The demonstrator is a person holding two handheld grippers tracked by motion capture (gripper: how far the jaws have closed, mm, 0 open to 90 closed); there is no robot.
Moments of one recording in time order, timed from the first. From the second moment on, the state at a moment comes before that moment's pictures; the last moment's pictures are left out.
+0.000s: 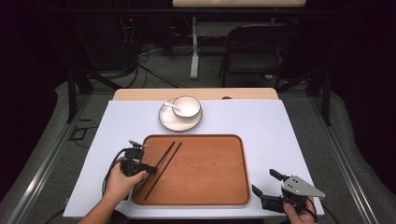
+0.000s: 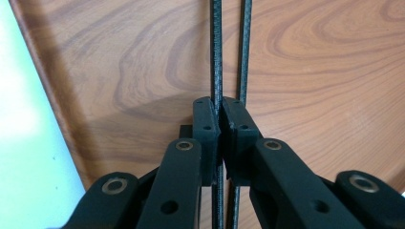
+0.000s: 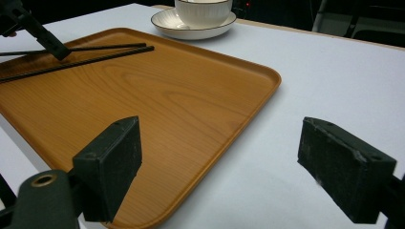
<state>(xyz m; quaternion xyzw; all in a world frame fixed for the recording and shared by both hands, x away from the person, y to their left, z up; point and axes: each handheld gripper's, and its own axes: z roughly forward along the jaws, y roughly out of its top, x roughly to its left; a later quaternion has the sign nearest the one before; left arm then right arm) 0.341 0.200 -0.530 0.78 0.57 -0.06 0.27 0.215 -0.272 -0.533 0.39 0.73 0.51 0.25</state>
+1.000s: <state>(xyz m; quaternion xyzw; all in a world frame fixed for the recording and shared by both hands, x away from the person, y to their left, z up) 0.283 0.248 -0.519 0.72 0.52 0.10 0.45 0.215 -0.272 -0.533 0.39 0.73 0.51 0.25</state>
